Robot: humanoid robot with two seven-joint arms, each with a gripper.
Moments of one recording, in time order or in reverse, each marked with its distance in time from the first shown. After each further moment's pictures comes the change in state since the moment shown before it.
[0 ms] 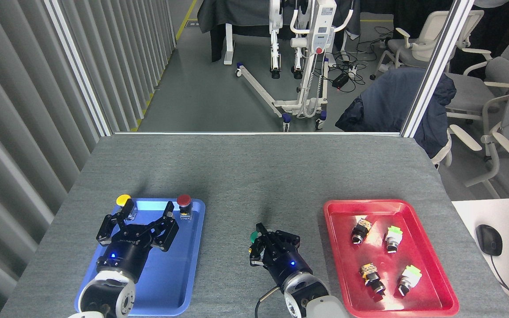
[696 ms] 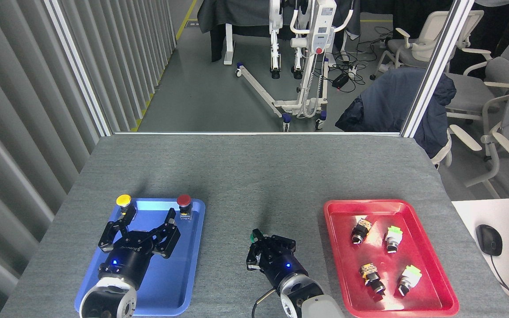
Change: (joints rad) left arm 0.027 -0.005 -0.001 0.001 0.000 -0.008 0.002; right arm -0.026 0.010 0.001 0.081 0.000 0.003 -0.001
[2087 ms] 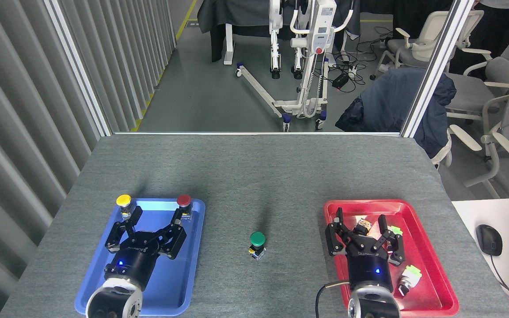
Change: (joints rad) left arm 0.002 -0.025 -0.006 -0.002 -0.001 -0.013 0.004; right arm 0.264 0.011 -0.347 -0.583 0.009 0.181 -0.027
